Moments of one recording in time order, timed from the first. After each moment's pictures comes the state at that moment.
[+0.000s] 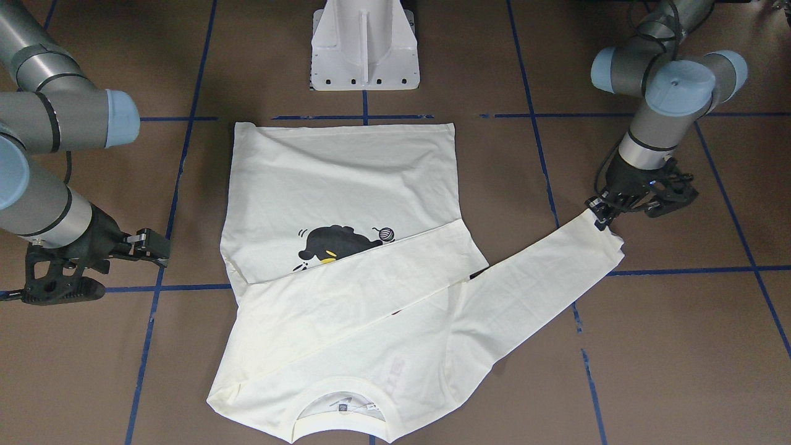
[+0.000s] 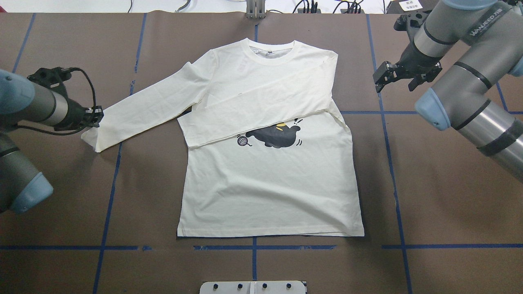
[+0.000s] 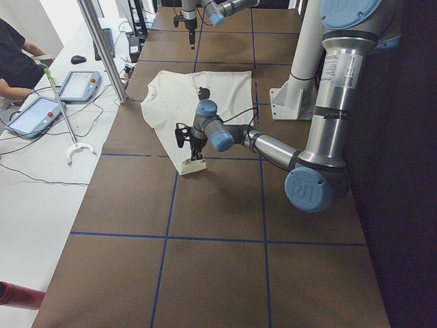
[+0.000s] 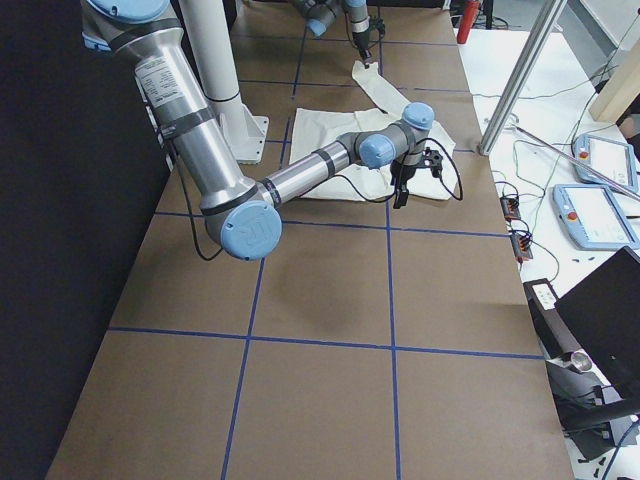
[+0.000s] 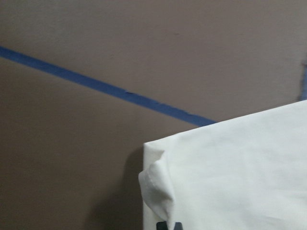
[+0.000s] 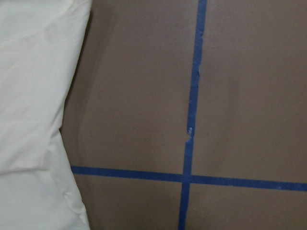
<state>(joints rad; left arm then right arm) -0.83 -1.79 -1.74 -1.93 -1.88 -1.31 1.02 -1.13 1.59 -1.55 2.23 0.67</state>
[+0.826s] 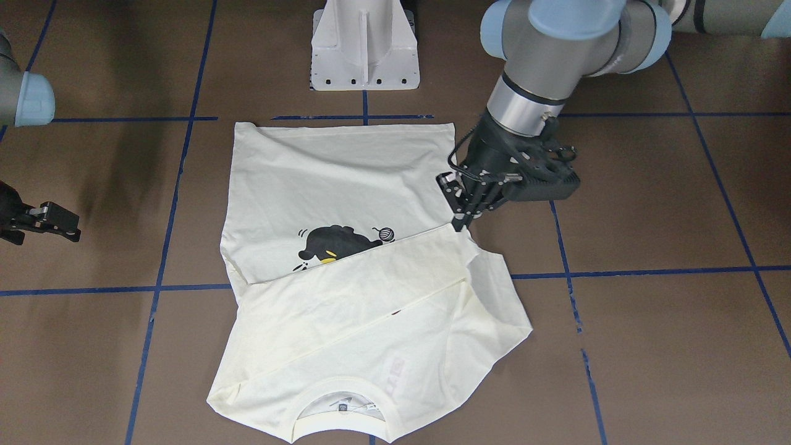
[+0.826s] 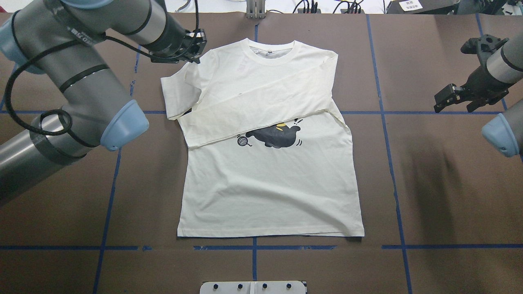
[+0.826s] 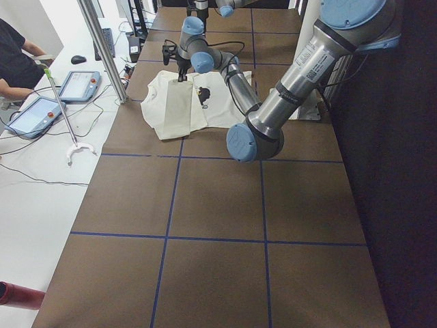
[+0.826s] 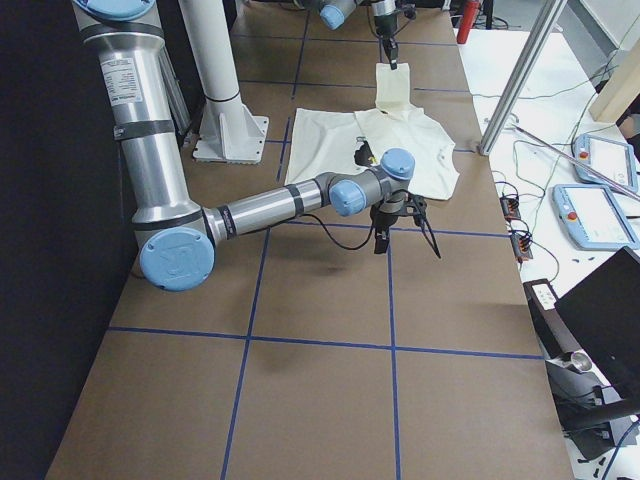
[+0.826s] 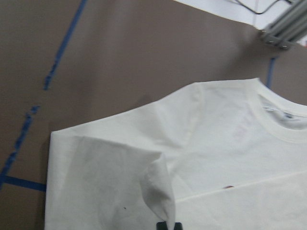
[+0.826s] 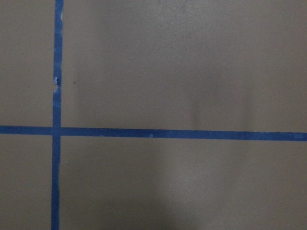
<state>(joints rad) -0.84 -2.36 -1.71 -1.72 -1.99 -1.34 1.11 -1.39 1.67 -1.45 2.27 0.59</state>
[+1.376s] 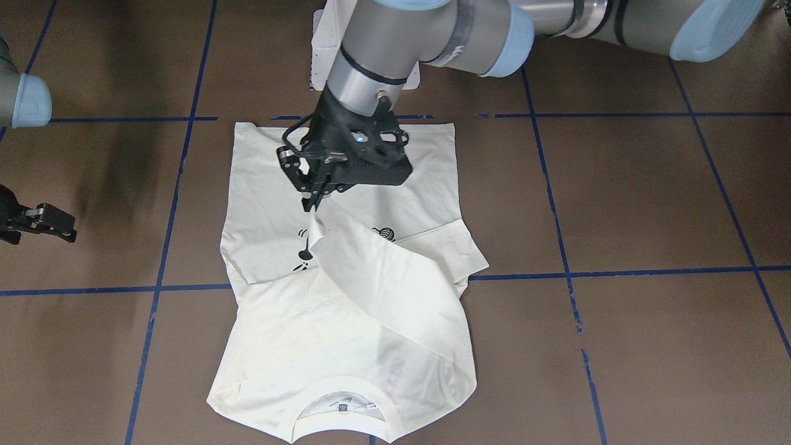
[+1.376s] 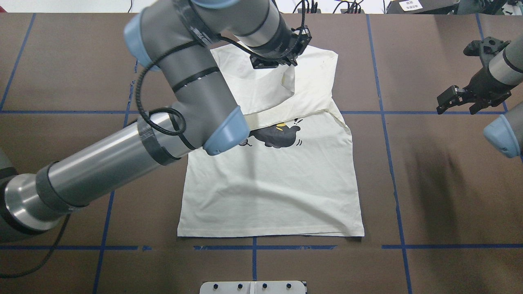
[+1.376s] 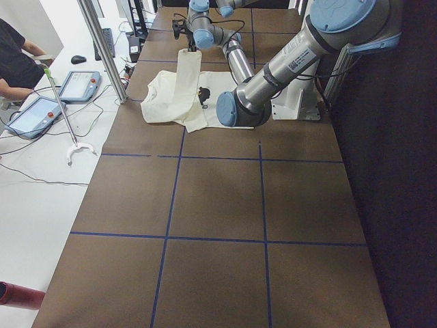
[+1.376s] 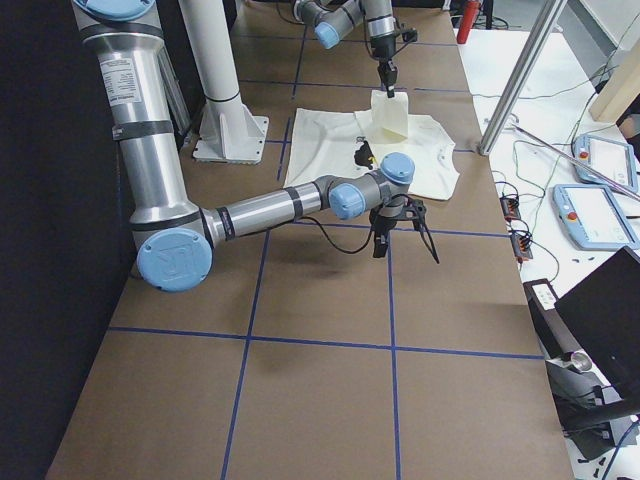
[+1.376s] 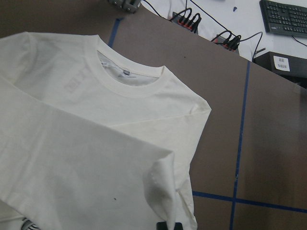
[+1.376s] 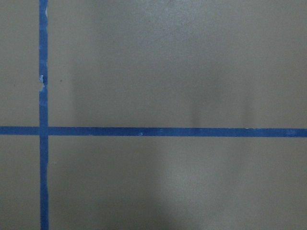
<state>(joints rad) -0.67 -2.64 -1.41 -1.90 -1.92 -1.57 1.12 -1.39 1.65 -1.45 2.27 0.59</state>
